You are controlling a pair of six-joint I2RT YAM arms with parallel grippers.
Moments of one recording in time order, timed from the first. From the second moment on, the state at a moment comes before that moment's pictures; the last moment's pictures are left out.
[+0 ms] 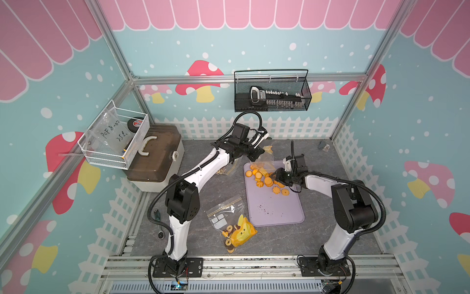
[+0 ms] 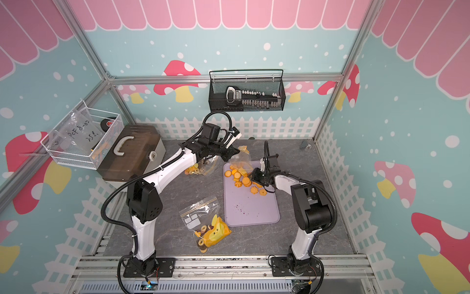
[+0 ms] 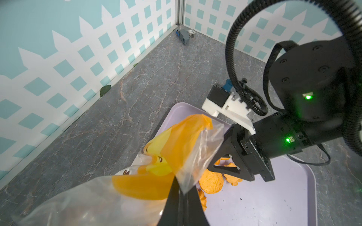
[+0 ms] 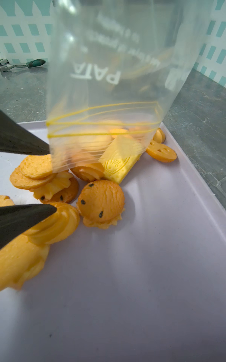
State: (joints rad) left arm -0.55 2.06 1.93 -0.54 0.44 0.23; right arm 0.23 1.77 1.00 -0.09 -0.39 0.61
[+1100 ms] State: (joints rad) left arm -0.34 1.20 1.42 -0.77 0.10 0.08; right arm 0.17 1.52 0.94 -0.17 -0.38 0.51
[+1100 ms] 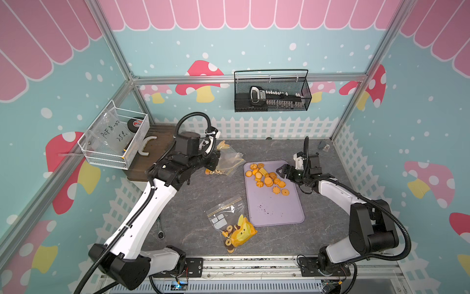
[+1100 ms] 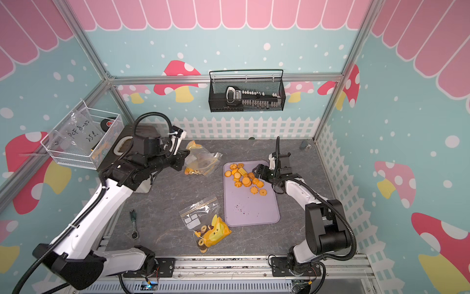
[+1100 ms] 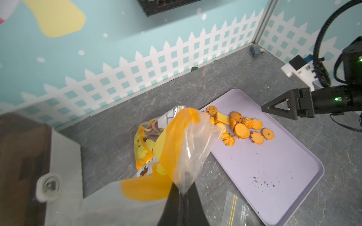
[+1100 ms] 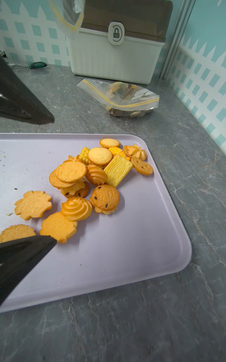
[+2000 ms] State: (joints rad) left arm -0.16 1.24 1.30 -0.95 0.01 -0.03; right arm 0.17 1.57 0.98 -0.19 -0.41 0.47
